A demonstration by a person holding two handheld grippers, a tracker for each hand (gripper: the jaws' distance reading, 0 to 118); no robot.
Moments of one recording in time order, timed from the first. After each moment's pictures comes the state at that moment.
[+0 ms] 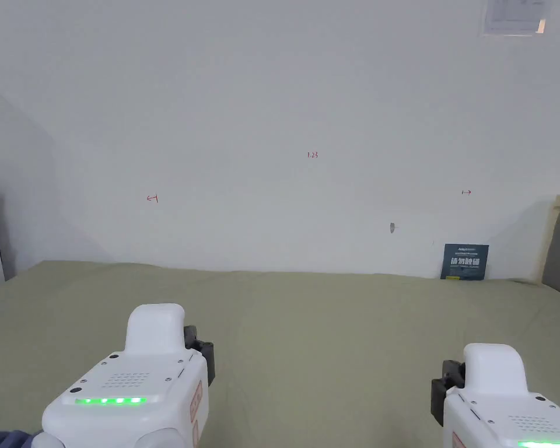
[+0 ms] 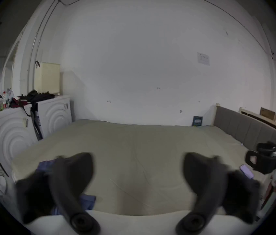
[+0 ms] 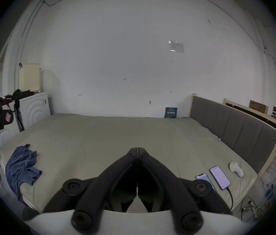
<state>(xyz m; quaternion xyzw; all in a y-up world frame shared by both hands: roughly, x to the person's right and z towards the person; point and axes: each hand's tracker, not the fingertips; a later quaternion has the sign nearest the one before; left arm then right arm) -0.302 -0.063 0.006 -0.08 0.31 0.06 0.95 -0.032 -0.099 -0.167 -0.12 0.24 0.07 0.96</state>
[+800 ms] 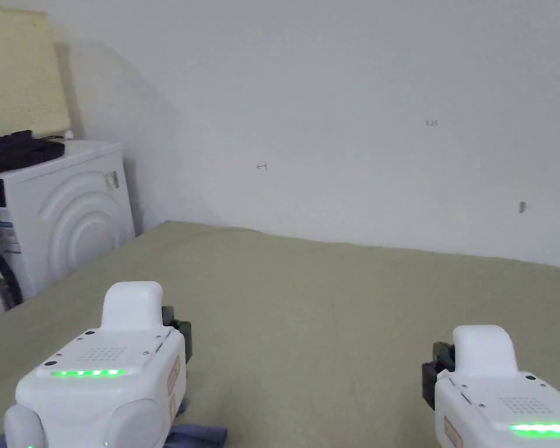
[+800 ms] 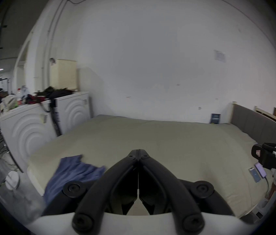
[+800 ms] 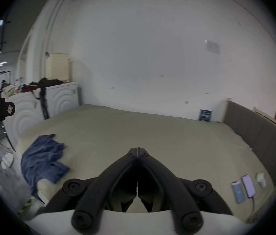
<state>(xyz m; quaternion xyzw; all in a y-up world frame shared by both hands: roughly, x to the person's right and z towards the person) -0.387 -0.070 0.124 -0.12 0.46 0.07 0.88 -0.174 -0.120 -0.121 -0.13 0.40 0.09 0.90</state>
